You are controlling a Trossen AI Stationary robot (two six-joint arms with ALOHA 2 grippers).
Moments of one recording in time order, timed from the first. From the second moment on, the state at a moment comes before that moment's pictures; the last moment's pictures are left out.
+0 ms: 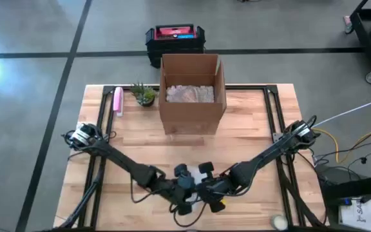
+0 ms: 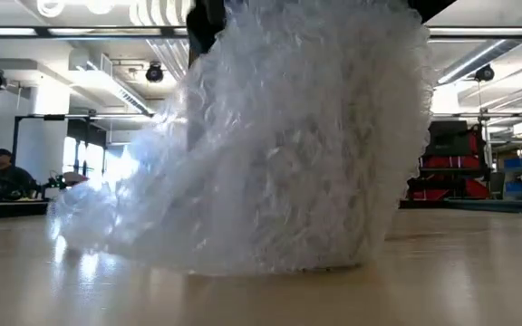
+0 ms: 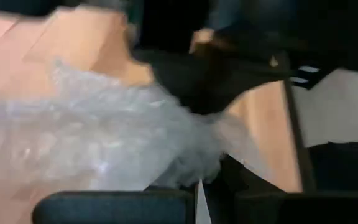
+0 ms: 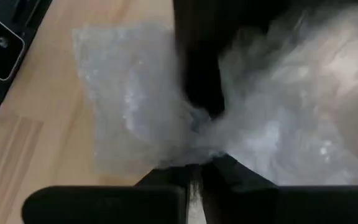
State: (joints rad) left arm -0.52 1.88 1.36 -0.16 -0.40 -0.57; right arm 0.52 1.93 1.44 -0.61 0.23 0.15
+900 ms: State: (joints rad) left arm -0.52 1.89 1.36 -0.19 -0.36 -0.59; right arm 0.53 1.80 1.64 -0.96 0.15 0.14
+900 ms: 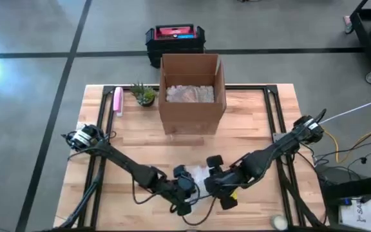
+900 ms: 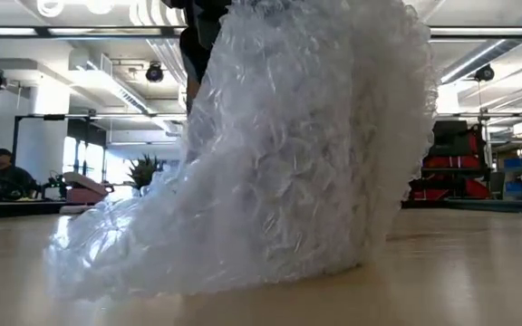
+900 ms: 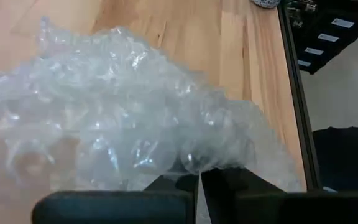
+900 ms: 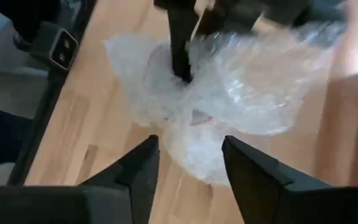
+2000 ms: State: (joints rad) left arm -0.53 1.86 1.36 -0.19 -0.35 -0.59; right arm 0.48 1.82 1.32 -0.41 0.16 0.10
